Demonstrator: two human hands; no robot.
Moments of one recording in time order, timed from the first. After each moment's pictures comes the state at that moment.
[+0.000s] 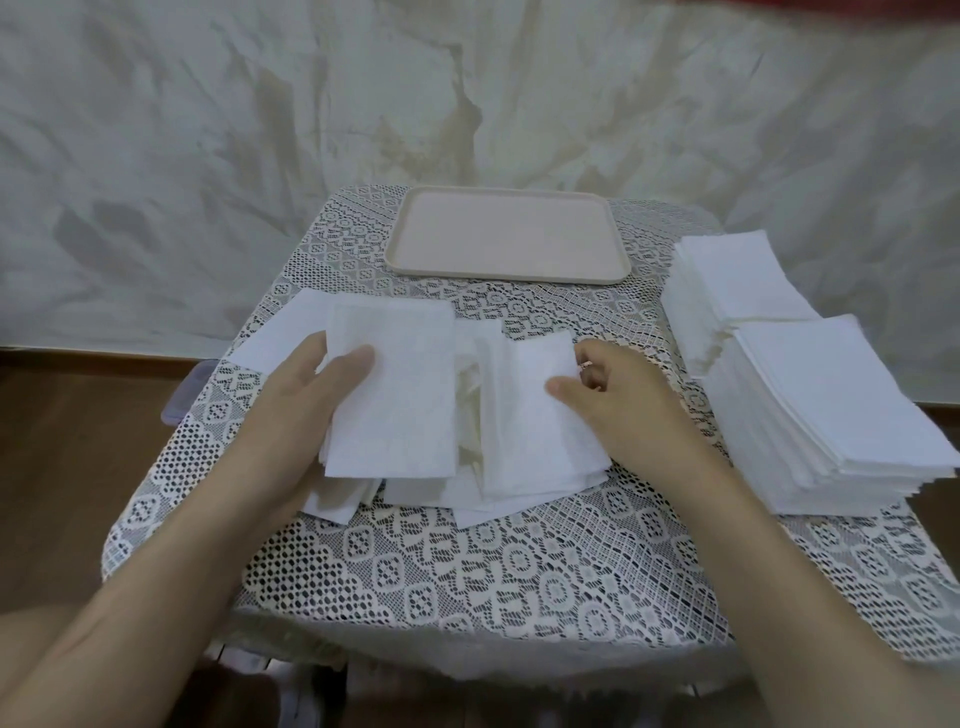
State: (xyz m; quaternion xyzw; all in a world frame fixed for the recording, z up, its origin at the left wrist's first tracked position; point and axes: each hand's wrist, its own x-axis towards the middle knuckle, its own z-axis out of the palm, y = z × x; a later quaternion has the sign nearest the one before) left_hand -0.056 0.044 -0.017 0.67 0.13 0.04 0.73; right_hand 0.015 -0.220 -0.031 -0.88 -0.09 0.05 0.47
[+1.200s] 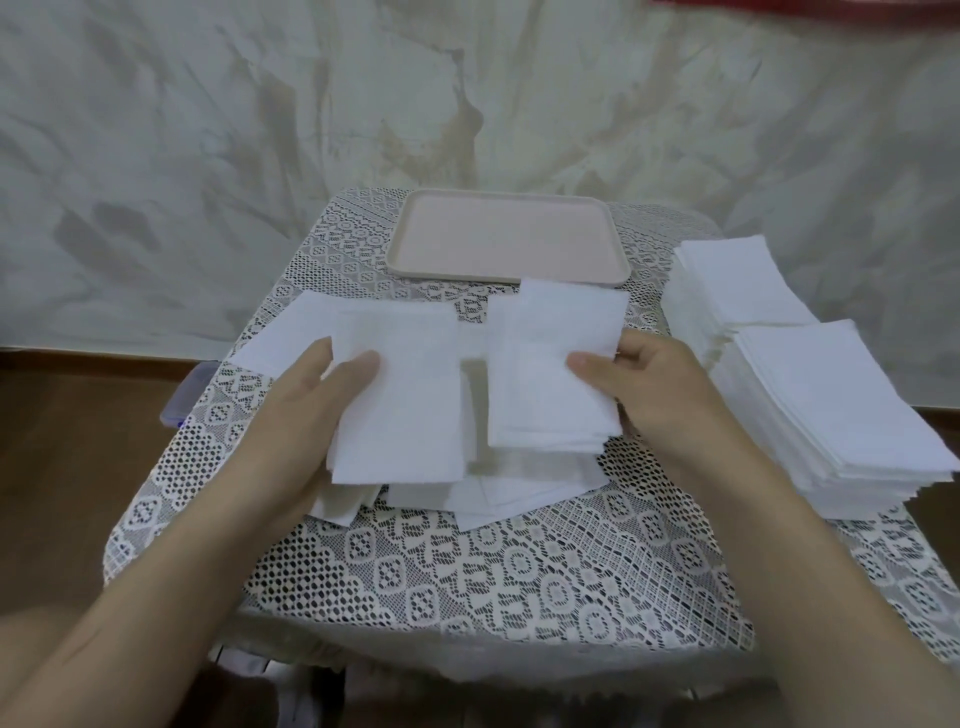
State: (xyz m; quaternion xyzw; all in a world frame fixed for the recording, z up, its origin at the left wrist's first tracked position) left_hand -0.058 0.042 -0.018 0.67 0.13 0.02 0.73; right_hand 0.010 -0.226 -0.014 -0.73 -0.03 0.07 0.68
